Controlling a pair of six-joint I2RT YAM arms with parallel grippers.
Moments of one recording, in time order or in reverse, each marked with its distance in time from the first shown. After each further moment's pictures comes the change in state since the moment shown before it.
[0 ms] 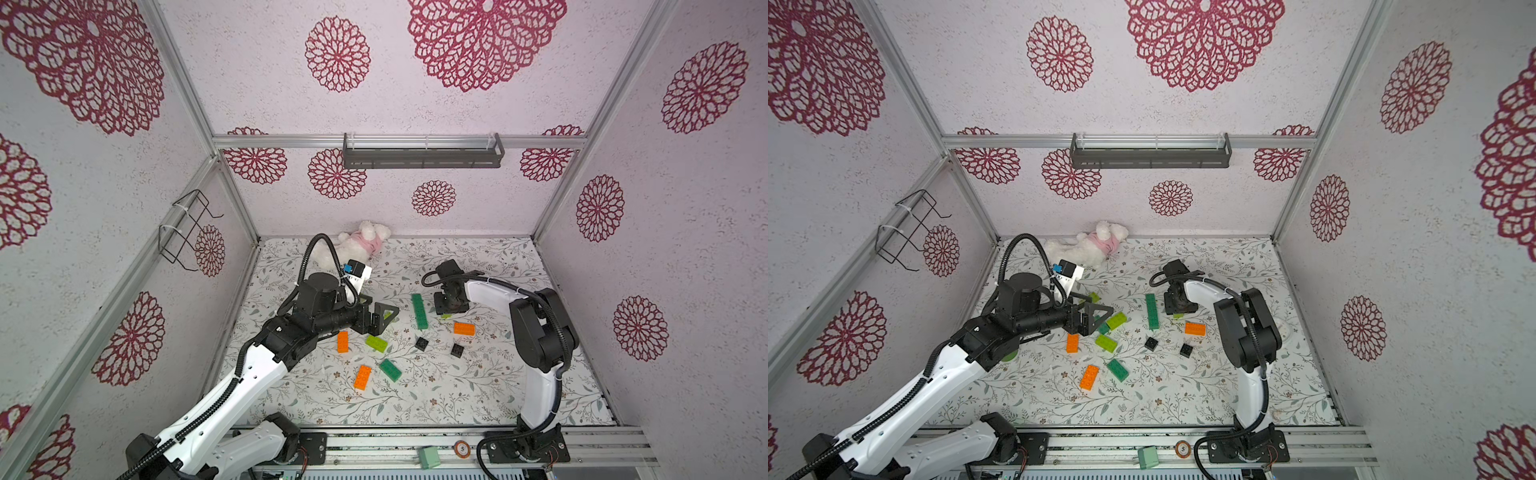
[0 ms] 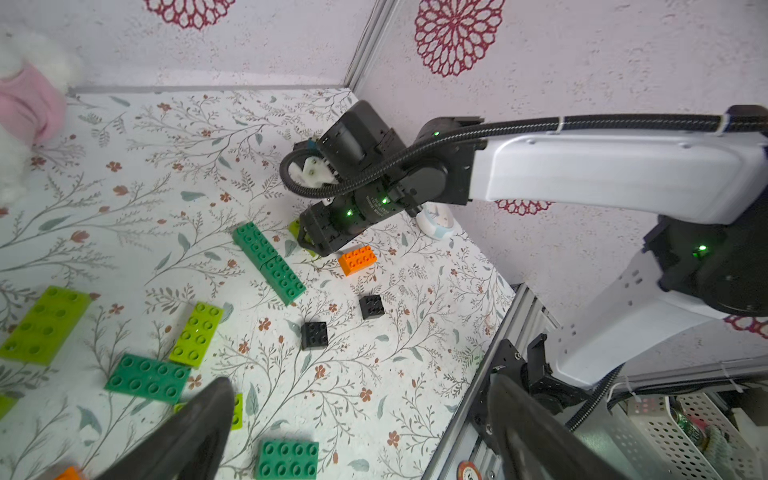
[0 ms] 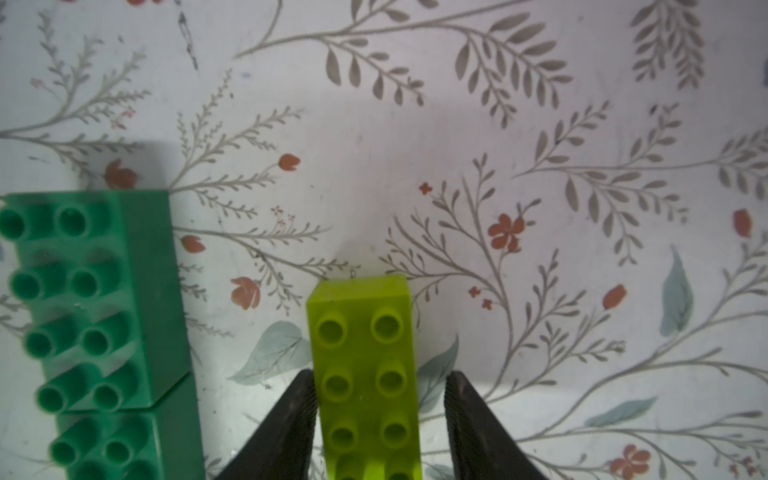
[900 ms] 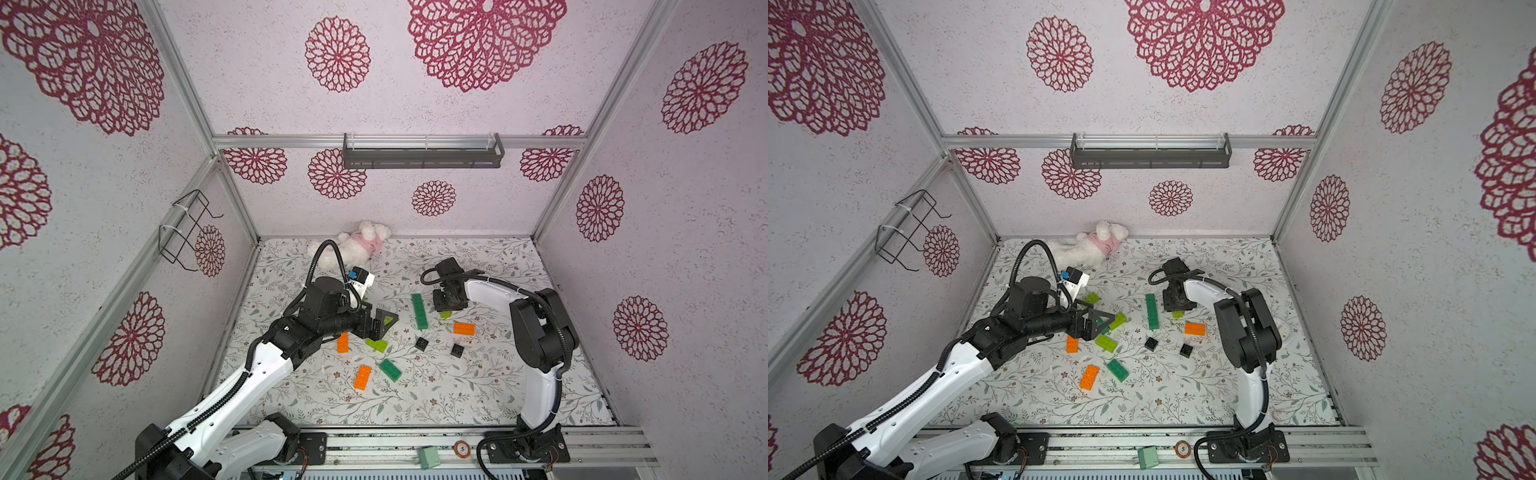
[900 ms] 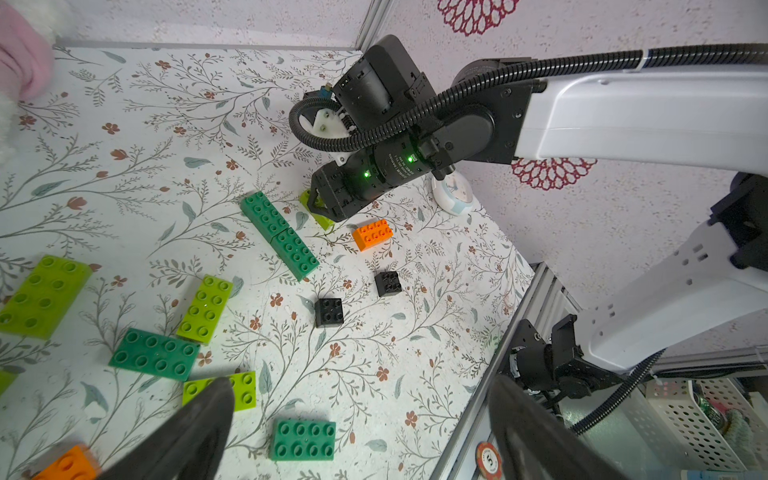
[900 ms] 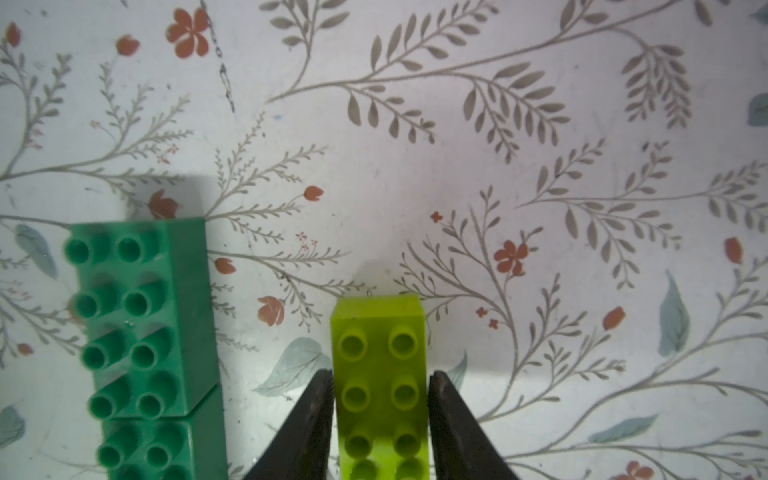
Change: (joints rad) left arm 0.014 0.027 -0.078 0.008 0.004 0.025; right arm 0.000 0.000 0.021 0.019 -0.008 0.001
